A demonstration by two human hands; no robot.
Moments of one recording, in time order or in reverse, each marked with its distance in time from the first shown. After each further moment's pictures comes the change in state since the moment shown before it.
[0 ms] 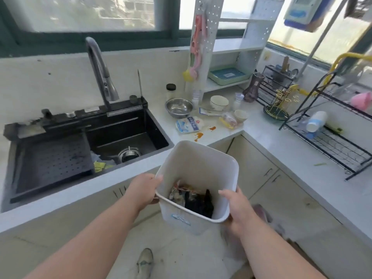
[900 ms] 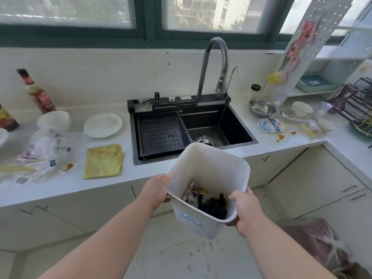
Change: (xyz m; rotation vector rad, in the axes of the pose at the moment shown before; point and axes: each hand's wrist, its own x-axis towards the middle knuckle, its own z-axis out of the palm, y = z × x) left_hand -0.094 -0.176 -0.274 -0.195 0.180 -0.100; right_hand -0.140 0.150 0.264 -0.216 -0.027 0.048
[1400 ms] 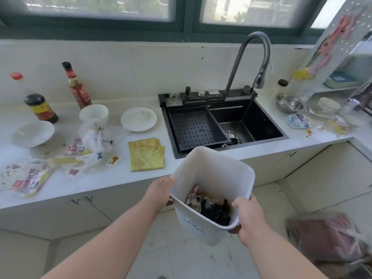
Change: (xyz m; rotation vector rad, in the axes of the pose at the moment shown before) left_hand 0.002 -0.071 -0.166 -0.074 -0.049 -0.112; right_hand -0.090 0.079 0.144 -0.044 0.055 0.024
